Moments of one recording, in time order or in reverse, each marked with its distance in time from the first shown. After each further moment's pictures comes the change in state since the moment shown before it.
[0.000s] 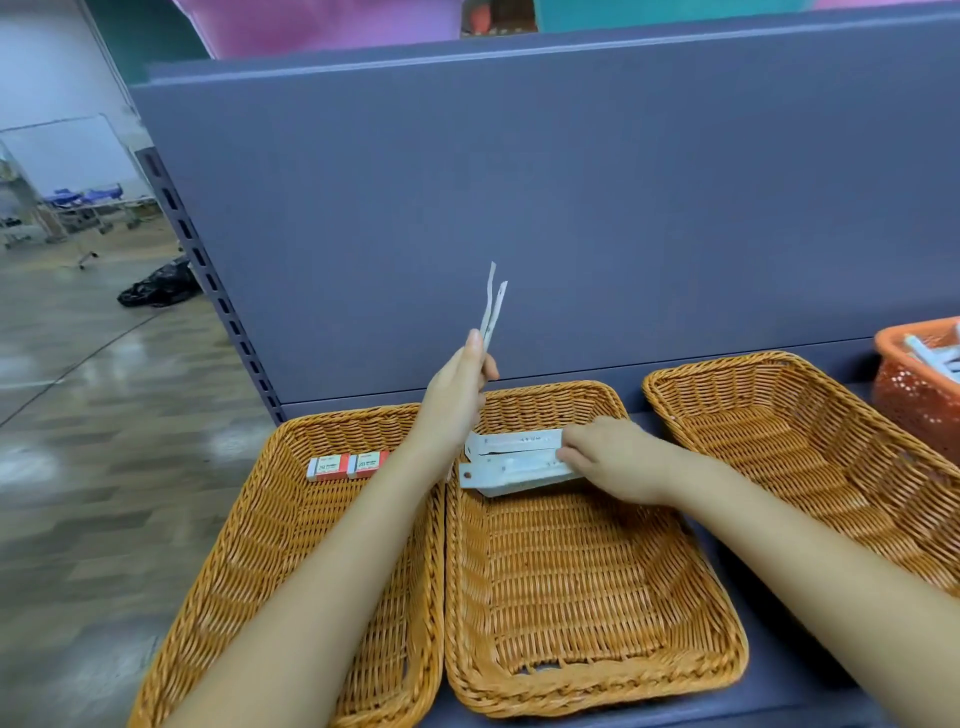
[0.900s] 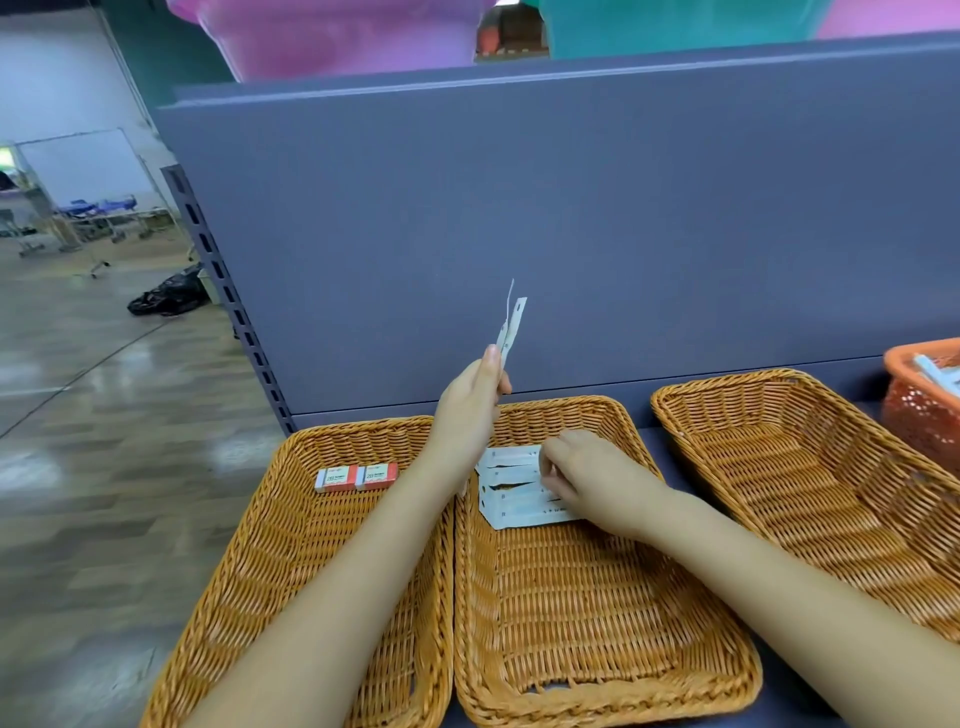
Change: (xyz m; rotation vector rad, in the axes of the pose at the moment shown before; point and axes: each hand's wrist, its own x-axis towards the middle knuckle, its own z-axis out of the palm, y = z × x) left_hand 0.001 0.000 0.004 0.040 0.039 0.056; right_hand 0.011 -0.018 0.018 -0.011 0.261 -0.137
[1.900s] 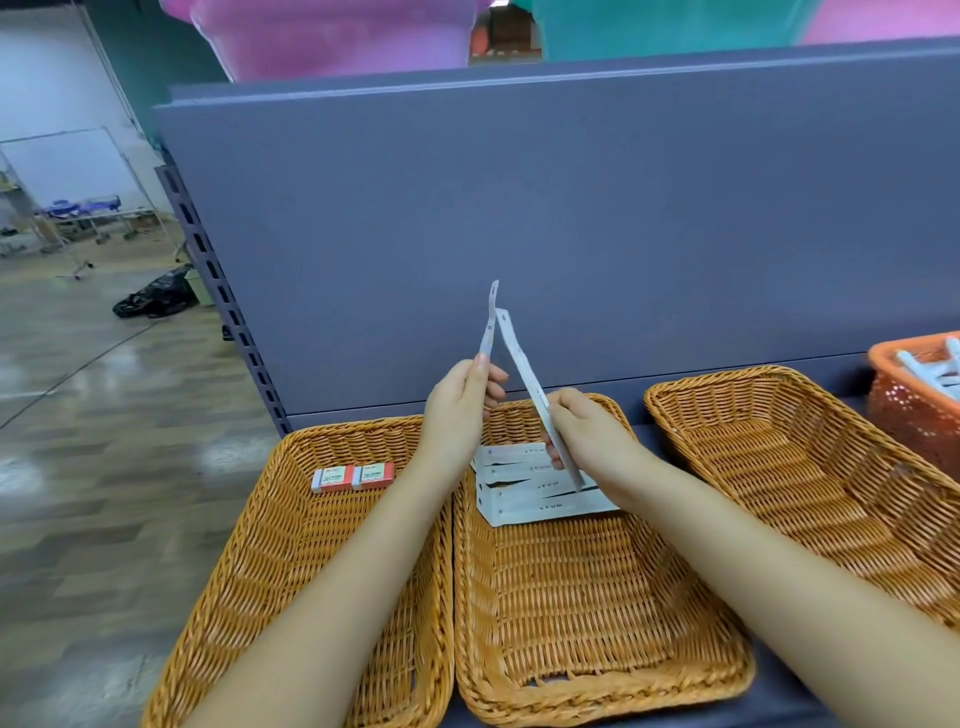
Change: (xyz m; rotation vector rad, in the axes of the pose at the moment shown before) left_hand -0.005 -0.004 -0.003 -0.050 0.093 0.069; right_hand 0.010 -0.026 -0.028 1.046 0.155 0.482
